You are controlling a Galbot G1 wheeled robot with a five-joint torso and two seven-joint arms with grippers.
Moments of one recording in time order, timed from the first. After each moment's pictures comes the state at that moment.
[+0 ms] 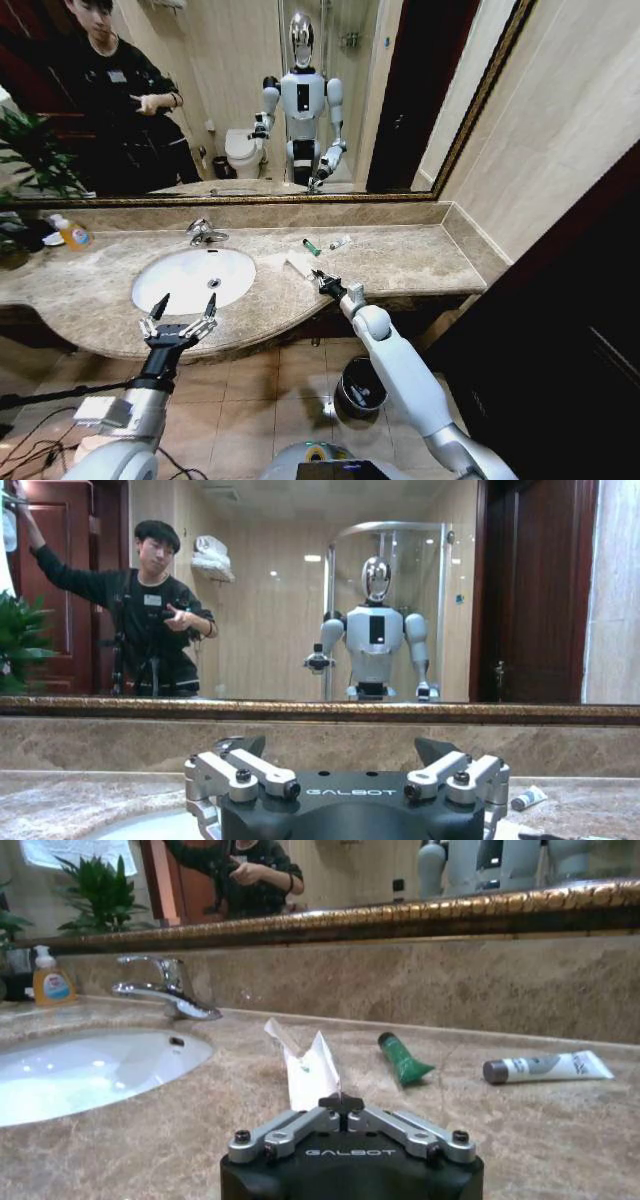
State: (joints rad) left arm 1.84 -1.36 -0.82 -2.47 -0.37 0.04 0.05; right arm -0.85 1.37 0.17 1.52 0.24 -0.18 -0.21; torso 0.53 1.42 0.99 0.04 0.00
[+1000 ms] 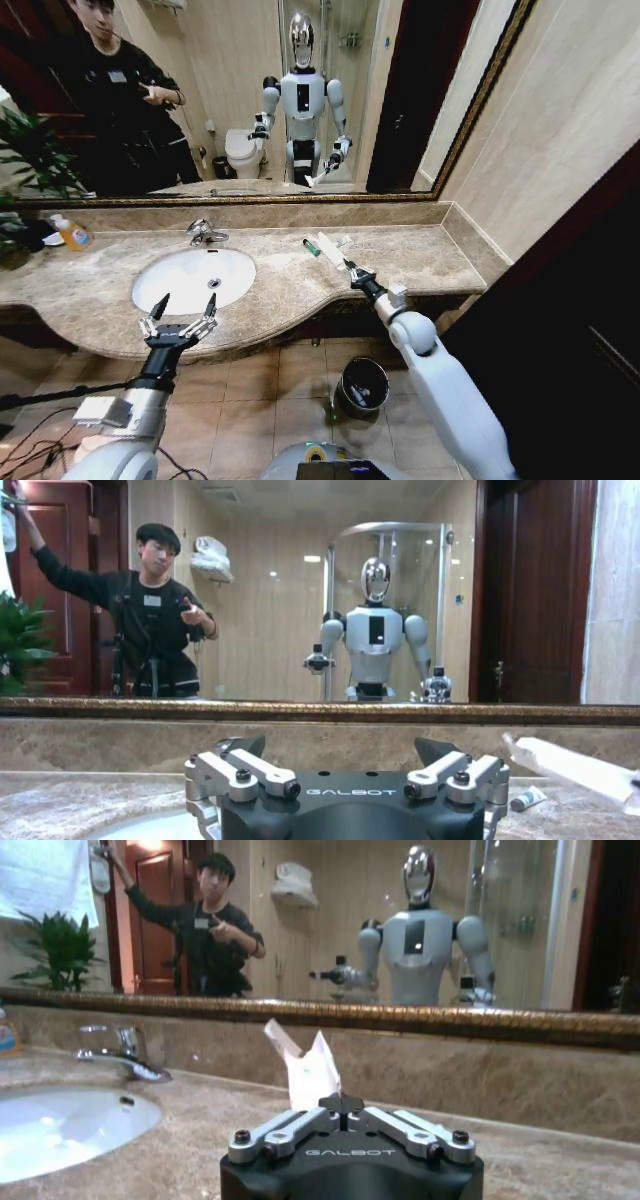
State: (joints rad) left arm 1.84 -1.36 -0.82 -2.47 -0.37 0.04 0.05; right arm -1.09 1.23 0.37 1.90 0.29 -0.19 -0.17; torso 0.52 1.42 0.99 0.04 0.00
